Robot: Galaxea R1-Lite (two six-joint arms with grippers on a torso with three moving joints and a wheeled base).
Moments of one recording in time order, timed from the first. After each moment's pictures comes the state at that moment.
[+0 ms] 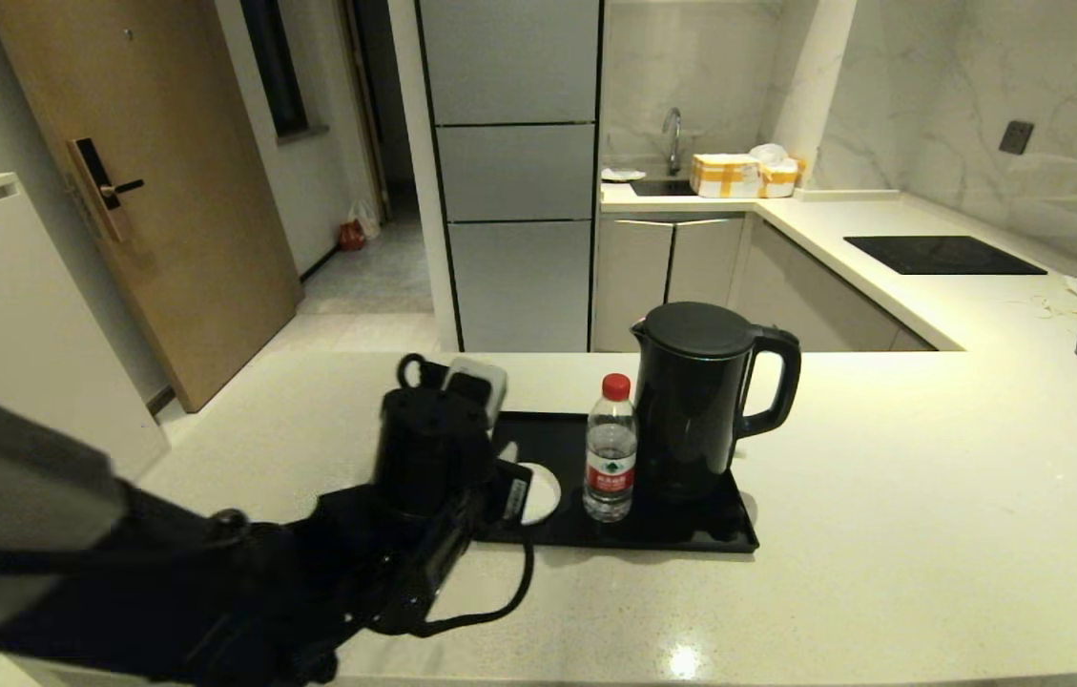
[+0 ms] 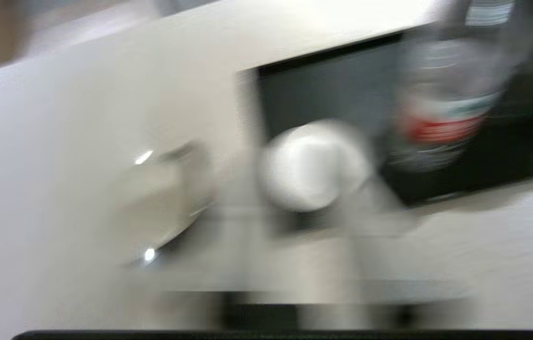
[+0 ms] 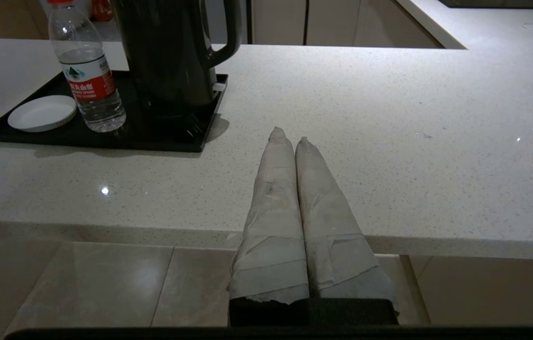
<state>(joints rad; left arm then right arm) -0.76 1.84 -0.76 -0.71 0.55 -0.01 0.00 0.00 0.00 0.00 0.01 -0.06</state>
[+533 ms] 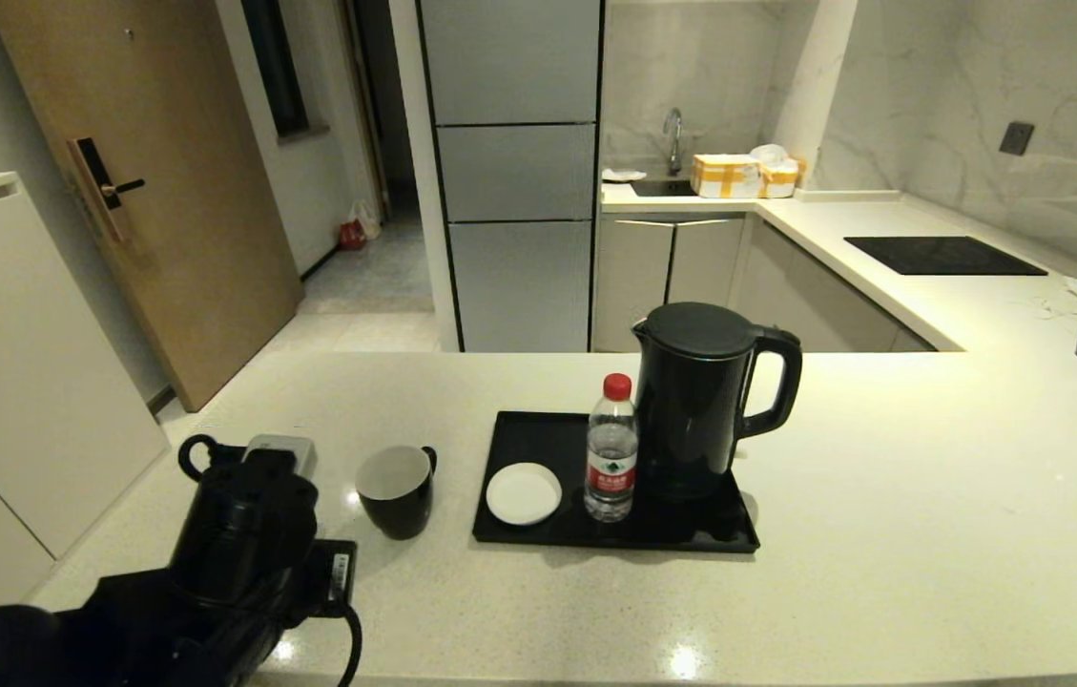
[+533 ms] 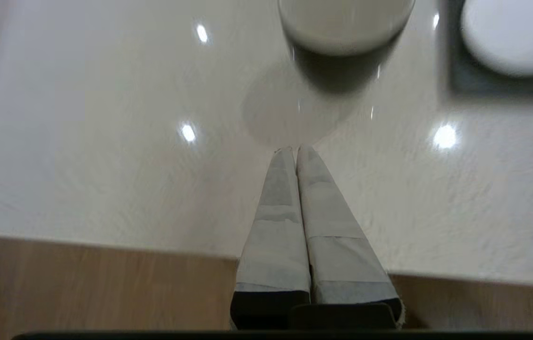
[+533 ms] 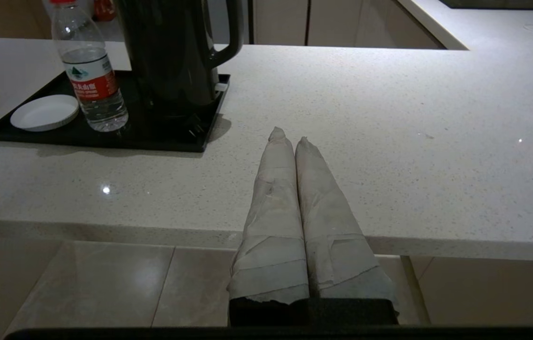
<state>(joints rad) -0.57 1.62 -0.42 -0.51 0.59 -0.24 0.00 0.00 0.00 0.00 0.02 -0.06</state>
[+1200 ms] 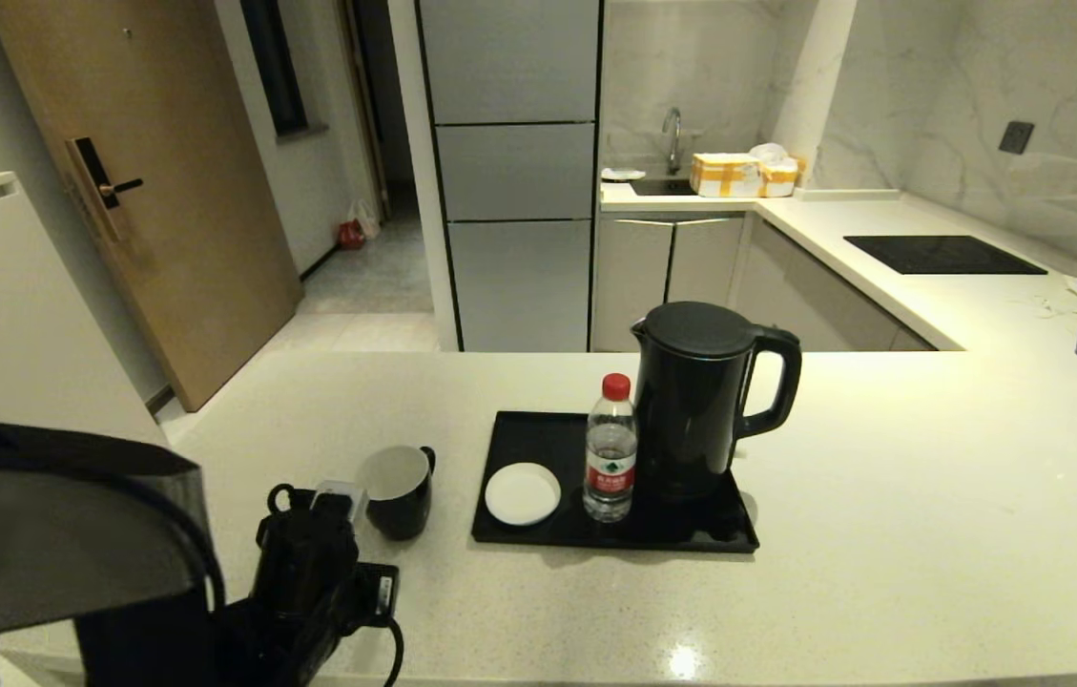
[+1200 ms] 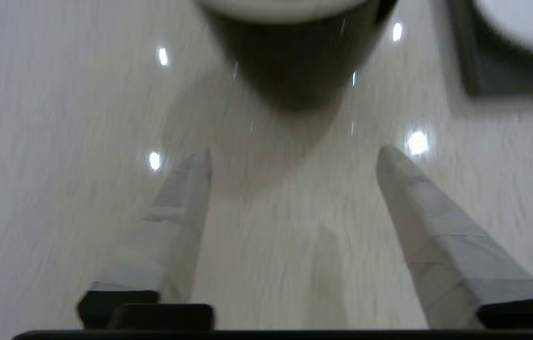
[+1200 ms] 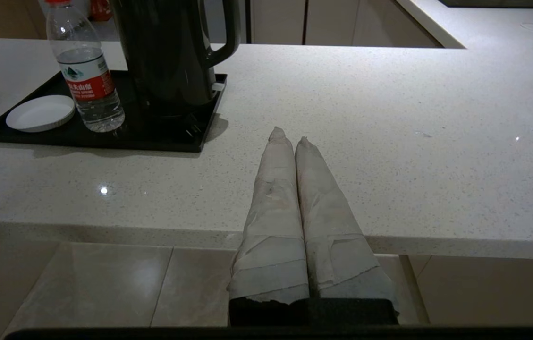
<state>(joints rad) -0.45 2.15 -0.28 -1.30 0.39 -0.09 0.00 0.00 0.00 0.00 0.02 -0.06</state>
